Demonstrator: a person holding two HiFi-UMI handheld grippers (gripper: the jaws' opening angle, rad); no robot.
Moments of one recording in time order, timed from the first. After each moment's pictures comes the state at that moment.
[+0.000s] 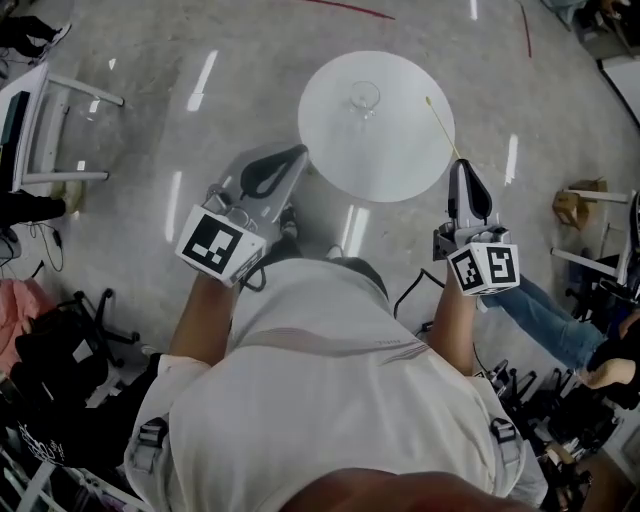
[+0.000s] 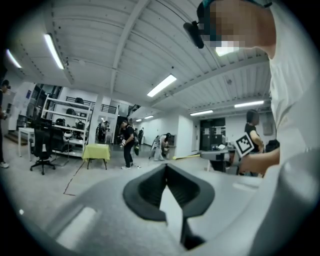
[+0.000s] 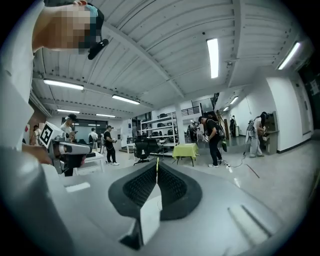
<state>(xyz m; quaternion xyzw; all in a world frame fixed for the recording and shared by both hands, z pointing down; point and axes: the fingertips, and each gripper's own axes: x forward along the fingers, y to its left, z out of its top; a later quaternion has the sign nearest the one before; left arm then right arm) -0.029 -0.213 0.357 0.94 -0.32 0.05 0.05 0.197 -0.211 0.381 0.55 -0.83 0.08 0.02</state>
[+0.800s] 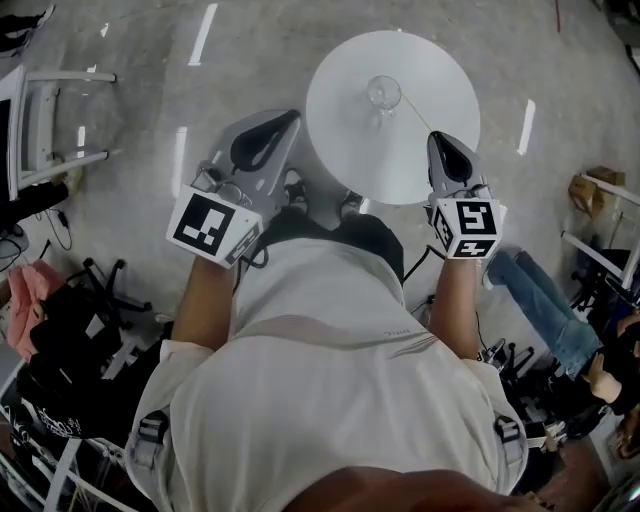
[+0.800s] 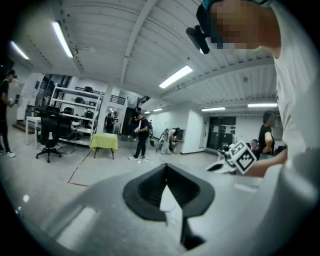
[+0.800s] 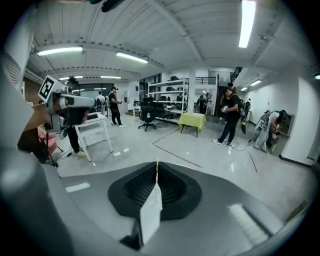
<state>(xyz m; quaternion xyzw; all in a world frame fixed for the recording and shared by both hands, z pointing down) -0.007 -0.358 0.411 0.93 -0.36 0.07 0.10 0.191 -0.349 0.513 0.50 -0.82 0.14 0.24</state>
